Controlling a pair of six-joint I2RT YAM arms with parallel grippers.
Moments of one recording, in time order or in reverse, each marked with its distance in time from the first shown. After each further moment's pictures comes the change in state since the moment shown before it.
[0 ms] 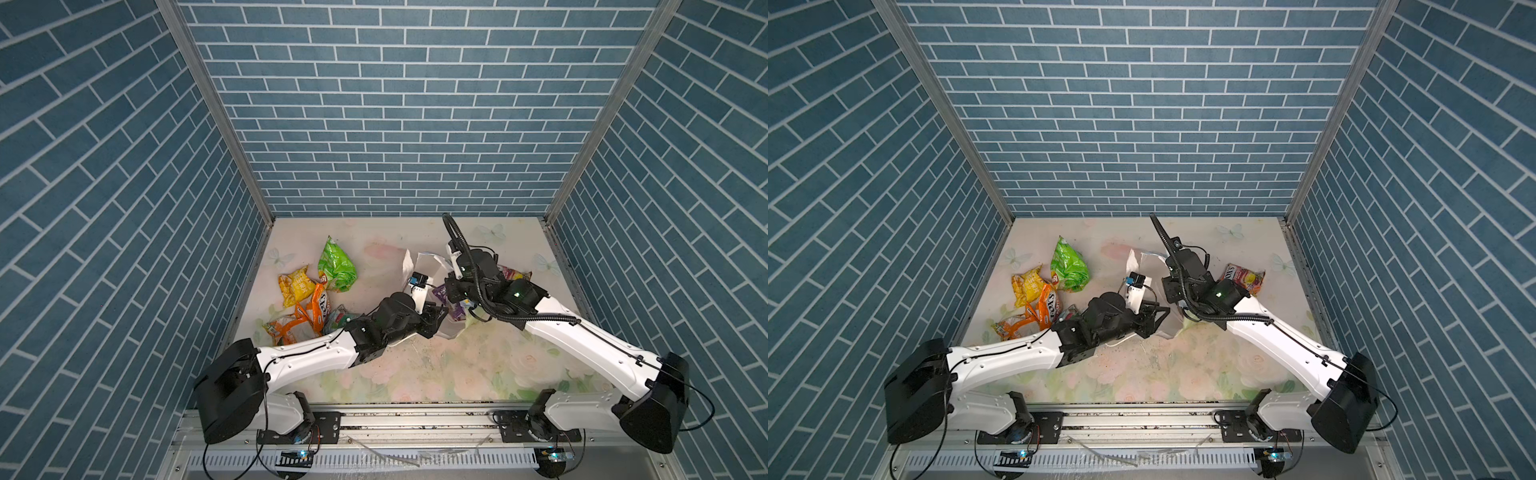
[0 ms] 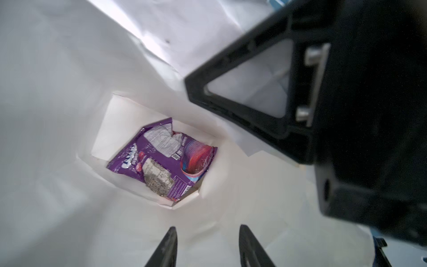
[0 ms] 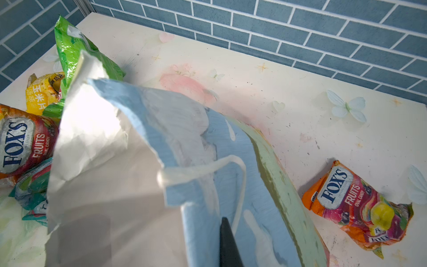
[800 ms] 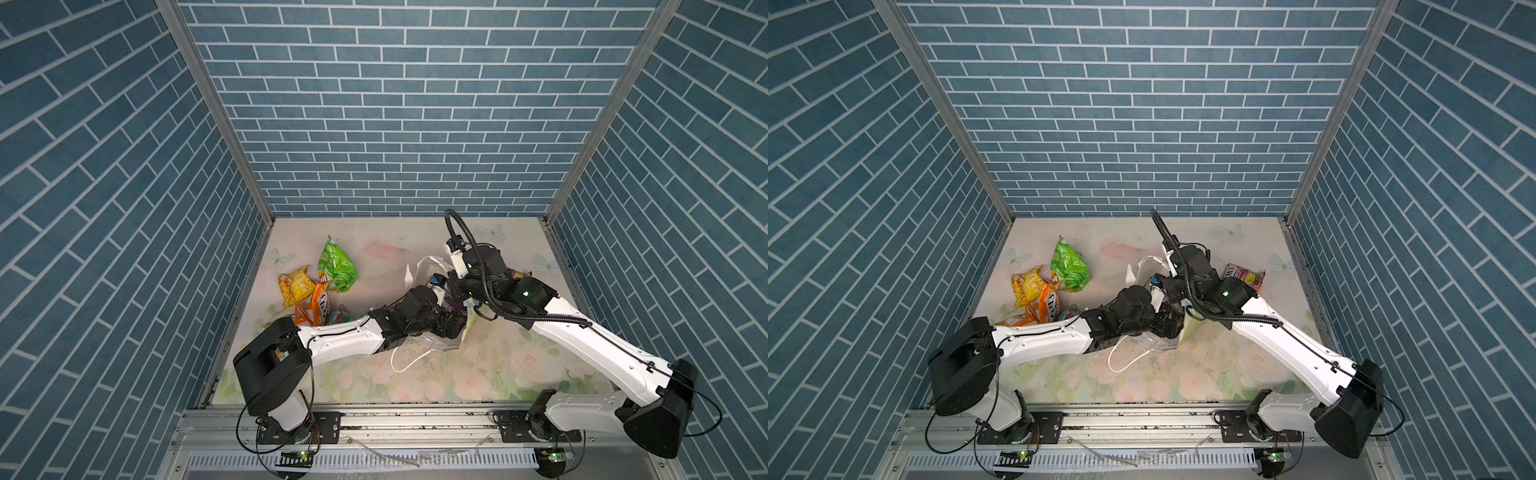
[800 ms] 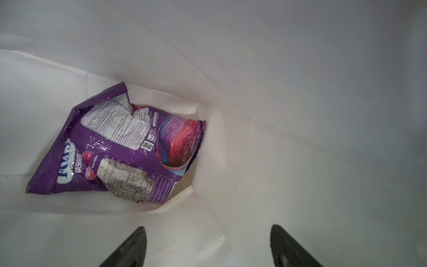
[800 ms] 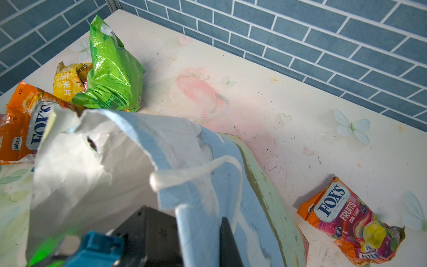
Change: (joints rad) left arm 0.000 0.219 0.154 -0.082 0.090 -0.085; right arm 0.000 -0.032 0.043 -0.039 -0.066 -0.107
